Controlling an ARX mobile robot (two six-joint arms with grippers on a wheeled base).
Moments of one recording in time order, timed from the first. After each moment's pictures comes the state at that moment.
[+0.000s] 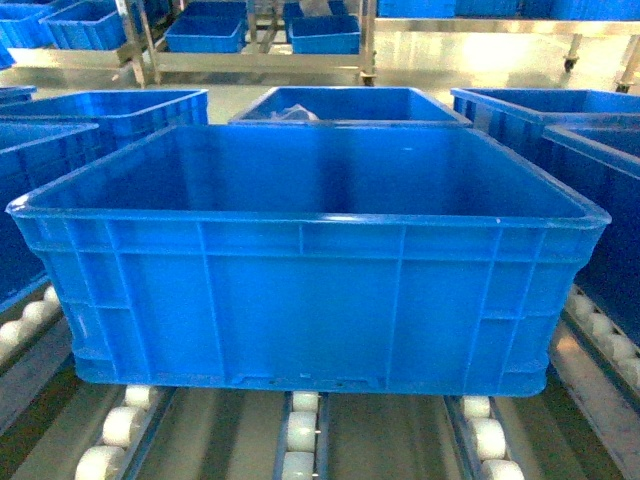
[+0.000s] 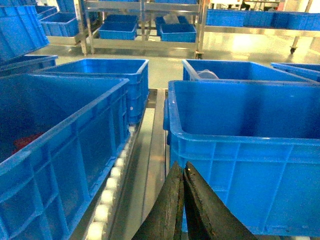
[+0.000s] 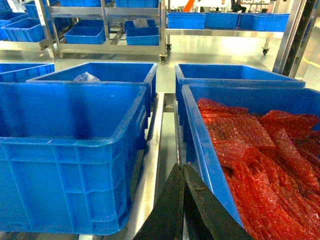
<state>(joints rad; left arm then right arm) 0.00 0.49 0.04 0.44 0.00 -0.01 0.00 0.46 0.05 0.41 0.00 0.00</state>
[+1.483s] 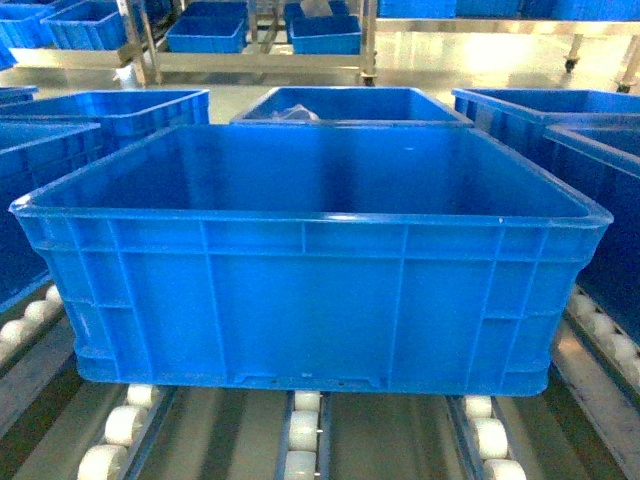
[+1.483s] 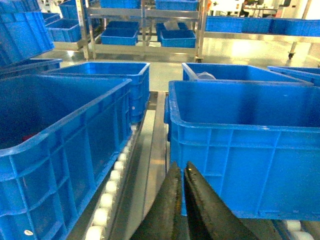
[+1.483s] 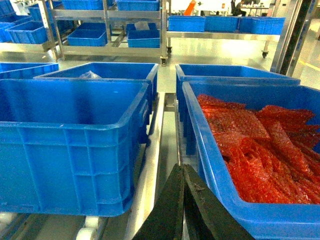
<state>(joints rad) 0.00 0.01 0.02 0.00 0.00 -0.01 0.00 0.00 0.01 0.00 0.00 0.00</state>
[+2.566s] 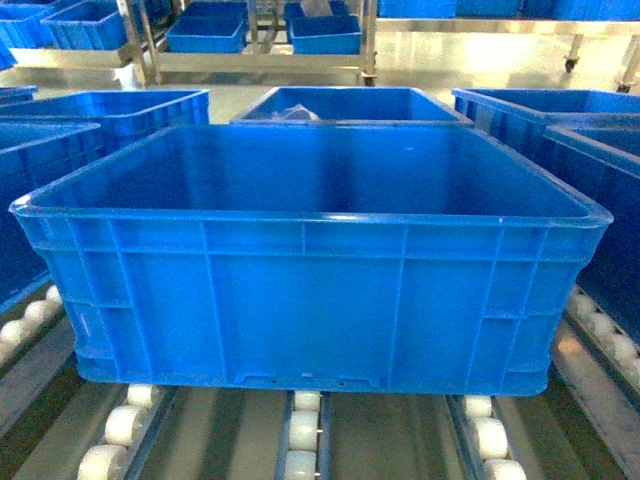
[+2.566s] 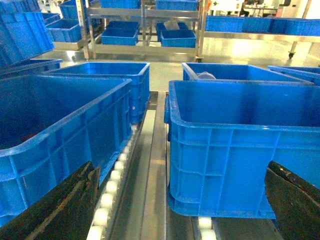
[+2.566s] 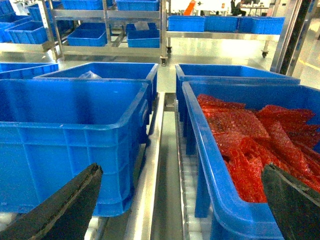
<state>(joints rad) 0.00 0.01 0.02 0.00 0.00 -0.01 0.00 0.00 0.01 0.00 0.00 0.00</state>
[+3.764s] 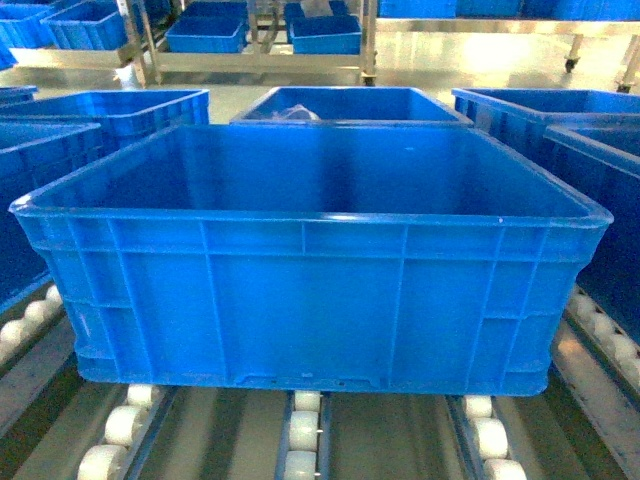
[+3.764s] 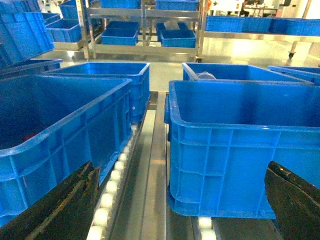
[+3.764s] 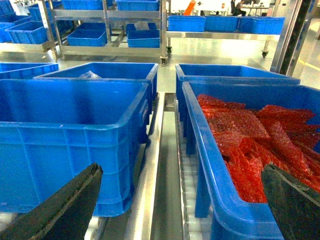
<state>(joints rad) 0.00 0.01 0.02 0.00 0.00 -0.01 0.00 0.00 0.01 0.00 0.00 0.00</state>
